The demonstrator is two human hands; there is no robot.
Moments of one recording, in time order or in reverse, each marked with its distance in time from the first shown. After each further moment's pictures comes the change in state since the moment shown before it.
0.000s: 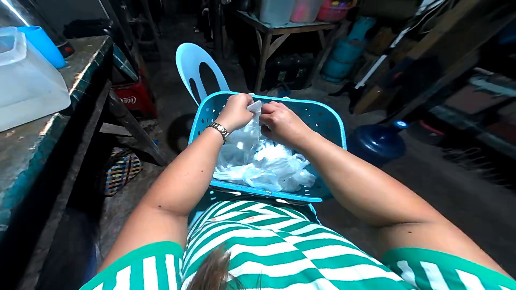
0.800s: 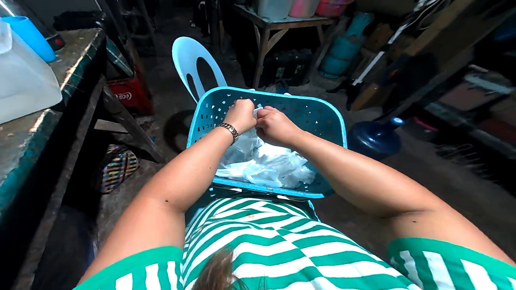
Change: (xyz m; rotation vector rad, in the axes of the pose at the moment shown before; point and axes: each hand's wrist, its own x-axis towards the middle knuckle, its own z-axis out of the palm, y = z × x) left_hand 0.008 0.000 0.027 0.170 -0.127 -0.100; right_hand -0.003 0.006 0.027 0.056 -0.077 0.035
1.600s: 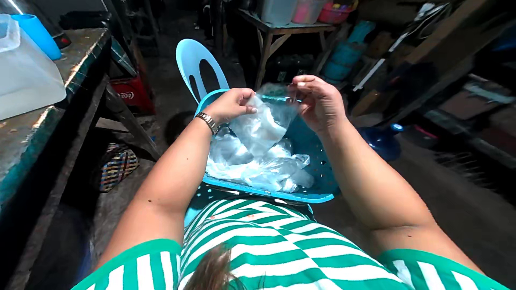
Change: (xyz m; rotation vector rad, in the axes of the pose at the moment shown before) left_hand -0.013 -0.032 -0.036 -0.604 -0.025 0.326; right_hand -0.006 0.005 -0.072 1.274 0.576 0.588
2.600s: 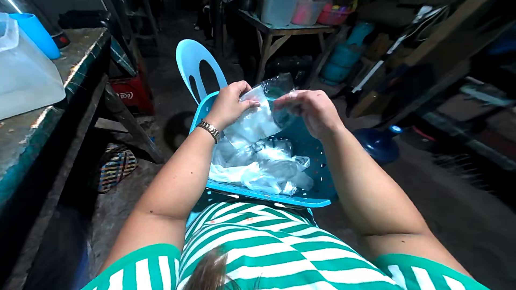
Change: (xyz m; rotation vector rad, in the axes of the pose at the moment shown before) left_hand -0.005 0.007 0.010 0.248 0.352 0.056; right_hand -0.007 0.002 -0.004 -0.473 -0.260 -0.116
